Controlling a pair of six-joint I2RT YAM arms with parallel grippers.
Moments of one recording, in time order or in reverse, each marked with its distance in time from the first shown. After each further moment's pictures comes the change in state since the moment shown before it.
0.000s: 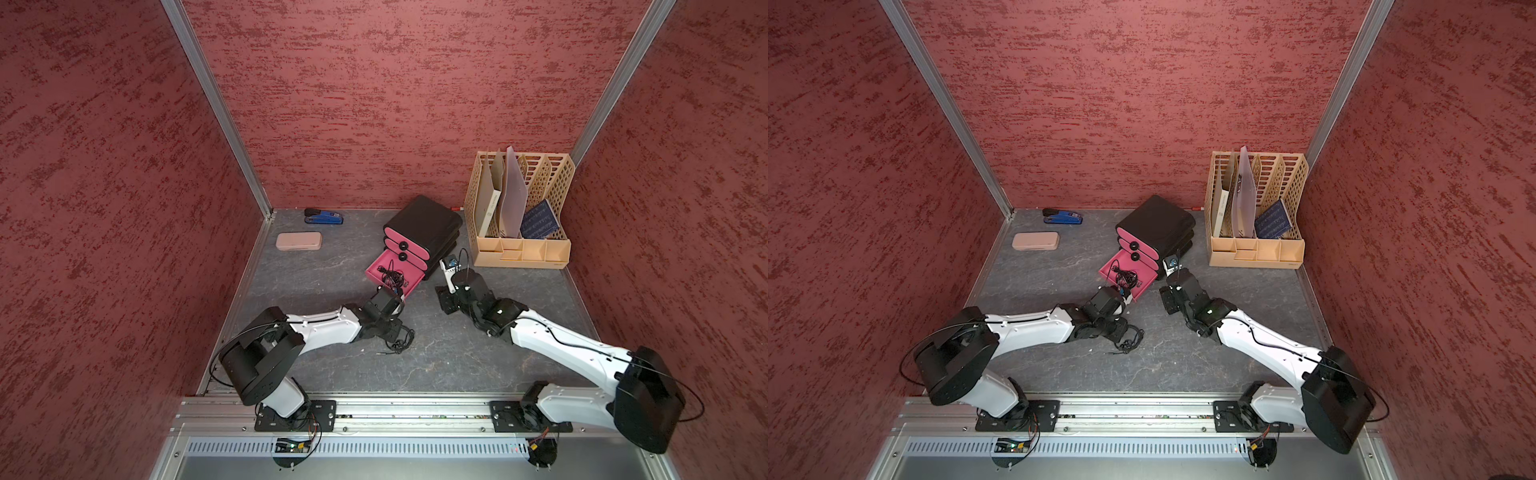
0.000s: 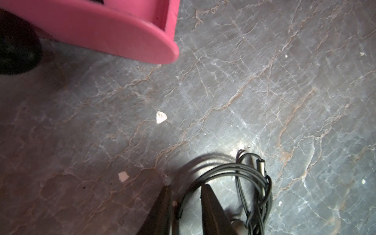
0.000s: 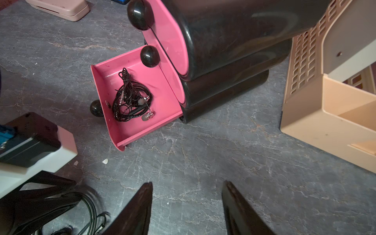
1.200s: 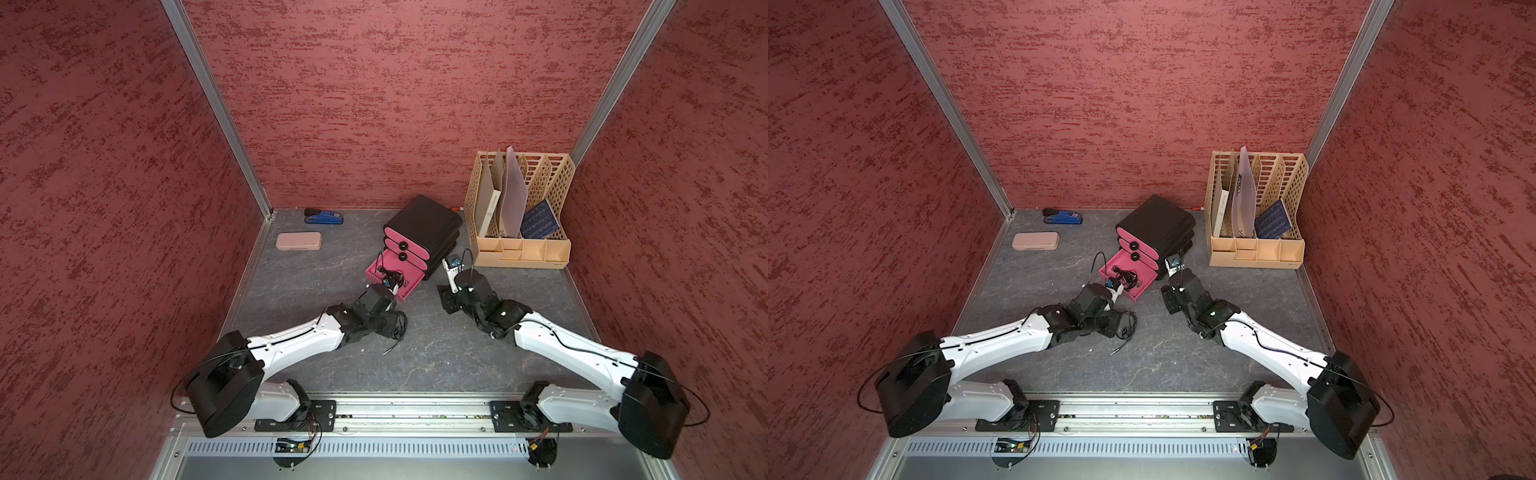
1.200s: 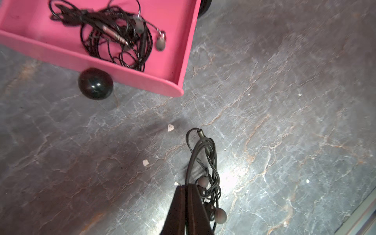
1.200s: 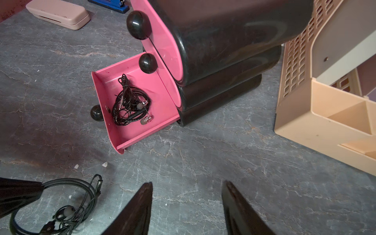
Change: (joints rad) left arm -0.004 -0.253 -0.022 -0.053 -0.065 -0.051; right arm 0.000 -0.035 -0.011 0.006 0.017 0.000
